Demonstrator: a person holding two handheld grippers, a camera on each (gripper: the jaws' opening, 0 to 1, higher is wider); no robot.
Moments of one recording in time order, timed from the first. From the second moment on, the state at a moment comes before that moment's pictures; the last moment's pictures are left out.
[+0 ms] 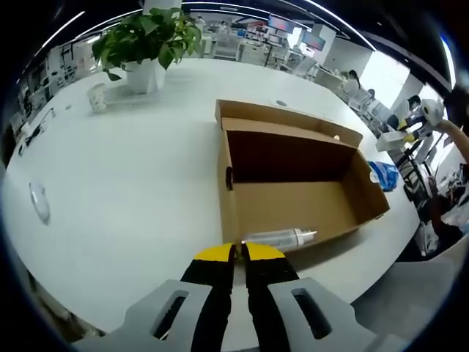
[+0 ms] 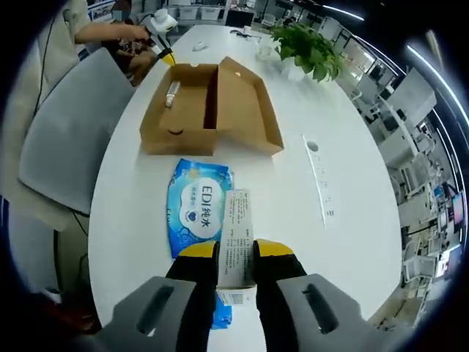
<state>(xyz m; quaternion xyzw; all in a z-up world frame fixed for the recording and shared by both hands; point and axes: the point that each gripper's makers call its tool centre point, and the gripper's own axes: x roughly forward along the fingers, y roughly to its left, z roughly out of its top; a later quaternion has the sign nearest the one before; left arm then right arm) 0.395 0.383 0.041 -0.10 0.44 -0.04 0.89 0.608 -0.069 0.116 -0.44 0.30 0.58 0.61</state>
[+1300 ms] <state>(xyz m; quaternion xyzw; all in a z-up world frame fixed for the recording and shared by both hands) 0.396 0.380 0.041 -0.08 0.45 -0.03 0.89 0.646 -0.156 0.028 -0.48 0.37 0.55 0.57</state>
